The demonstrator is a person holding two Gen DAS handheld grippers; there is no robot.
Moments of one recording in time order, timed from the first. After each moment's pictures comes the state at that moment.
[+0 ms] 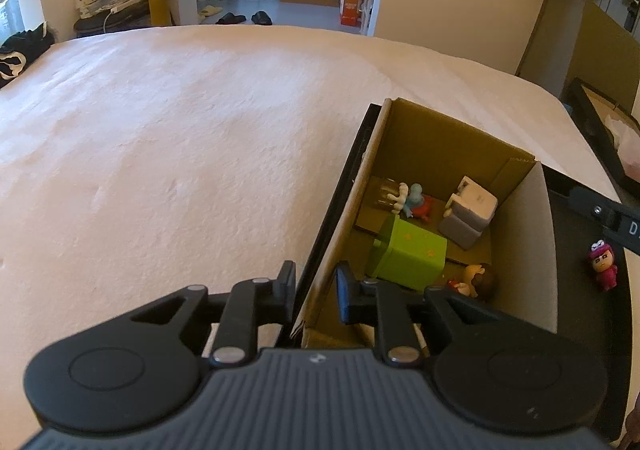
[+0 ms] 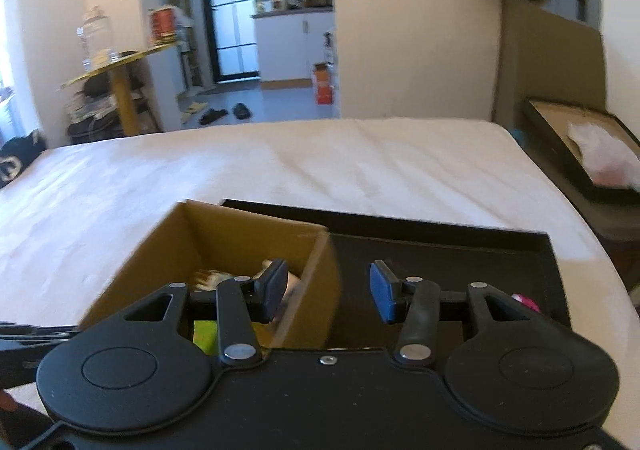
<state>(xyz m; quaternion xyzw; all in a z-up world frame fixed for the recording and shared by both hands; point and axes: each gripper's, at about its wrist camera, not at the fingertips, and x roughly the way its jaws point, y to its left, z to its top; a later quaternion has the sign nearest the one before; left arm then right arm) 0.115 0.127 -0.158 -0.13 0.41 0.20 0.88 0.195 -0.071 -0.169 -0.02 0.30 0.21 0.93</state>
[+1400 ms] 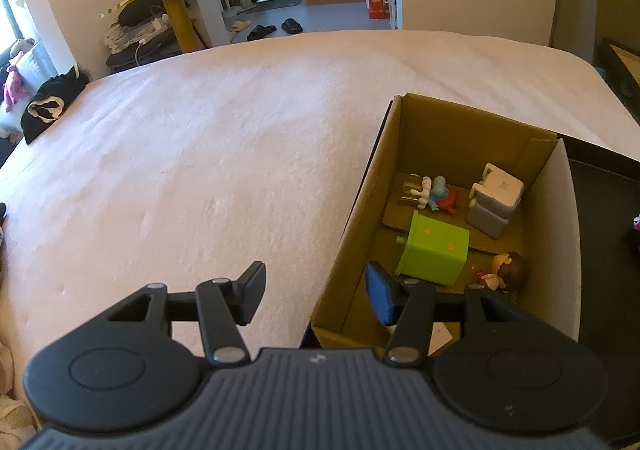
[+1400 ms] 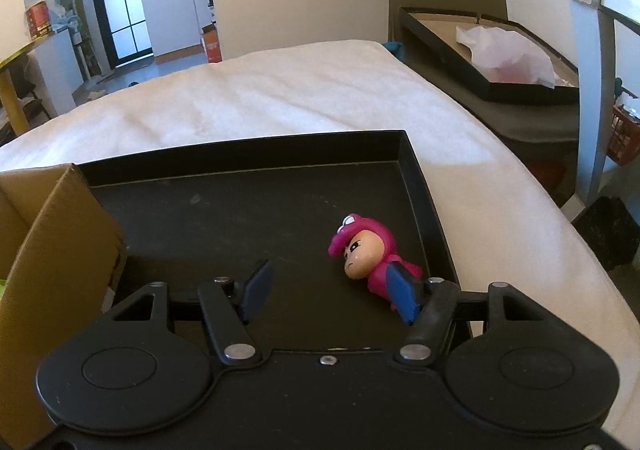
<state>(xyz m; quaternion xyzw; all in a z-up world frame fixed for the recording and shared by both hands) 0.124 0.096 -0.146 -0.04 0.44 0.27 0.86 0.246 -0.164 -0.249 0.01 0.37 0.08 0.92</state>
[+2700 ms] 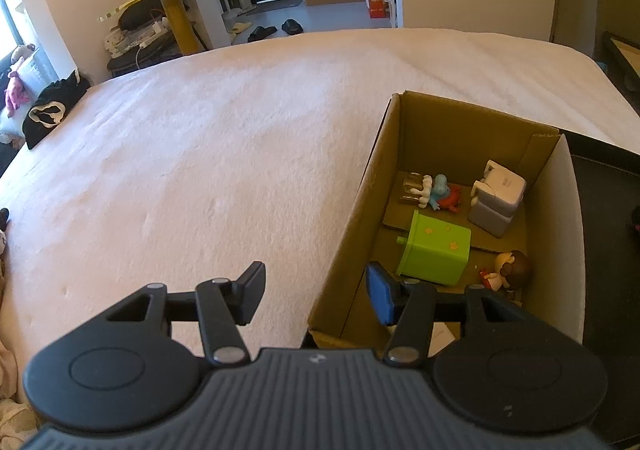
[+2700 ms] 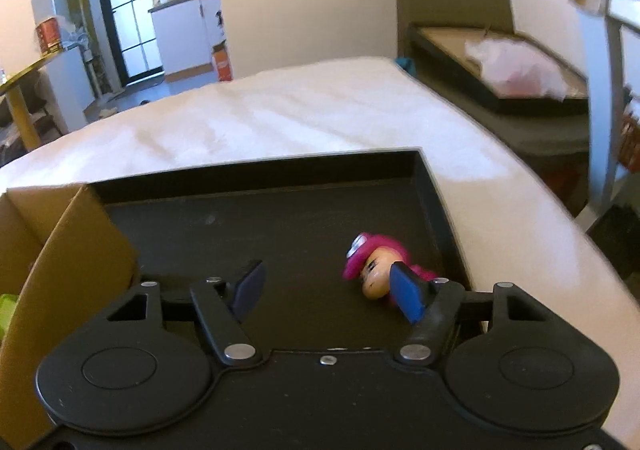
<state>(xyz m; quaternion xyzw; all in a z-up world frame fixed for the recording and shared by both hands) 0.127 0.093 -0.148 -0.03 0.44 0.27 0.86 0.246 -0.164 -0.244 0.02 0.34 0.09 0.94</state>
